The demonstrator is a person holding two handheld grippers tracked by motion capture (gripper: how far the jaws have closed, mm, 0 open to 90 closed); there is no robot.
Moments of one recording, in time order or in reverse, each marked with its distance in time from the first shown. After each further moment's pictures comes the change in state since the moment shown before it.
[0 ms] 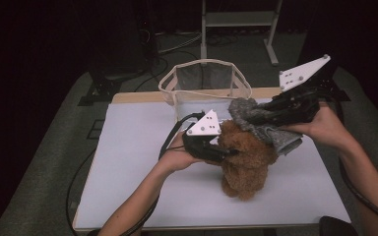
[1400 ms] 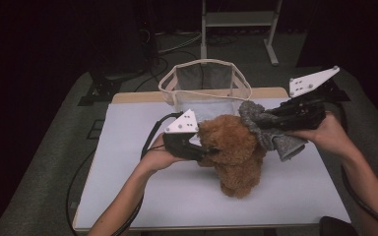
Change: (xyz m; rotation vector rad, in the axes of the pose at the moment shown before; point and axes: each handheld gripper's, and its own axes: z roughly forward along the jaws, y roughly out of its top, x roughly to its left) left arm 0.015 -0.028 -0.035 0.037 0.023 -0.059; right arm -0.008 -0.034 -0.002 -0.048 -0.025 0.071
